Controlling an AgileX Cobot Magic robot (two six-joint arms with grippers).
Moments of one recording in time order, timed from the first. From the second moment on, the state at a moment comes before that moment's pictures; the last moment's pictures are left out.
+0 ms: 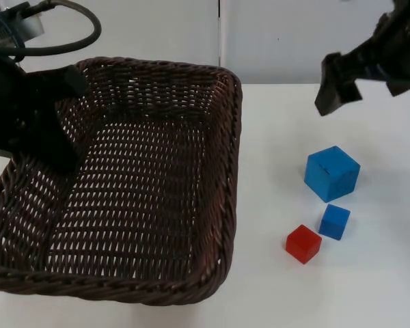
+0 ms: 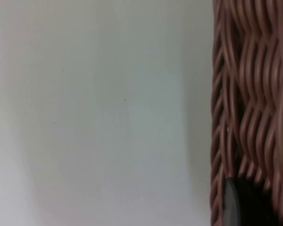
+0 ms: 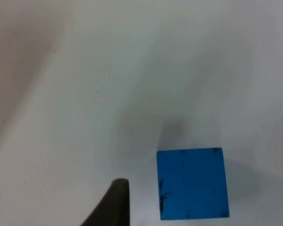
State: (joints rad) right arm 0.38 1.86 -1.29 0.03 0.54 -0.08; left arm -0.09 1.63 -0.98 -0.57 0.87 0.33
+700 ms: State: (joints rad) right arm 0.38 2.12 -1.29 0.03 0.37 -0.09; left arm -0.09 1.63 -0.98 -0.57 0.86 0.33
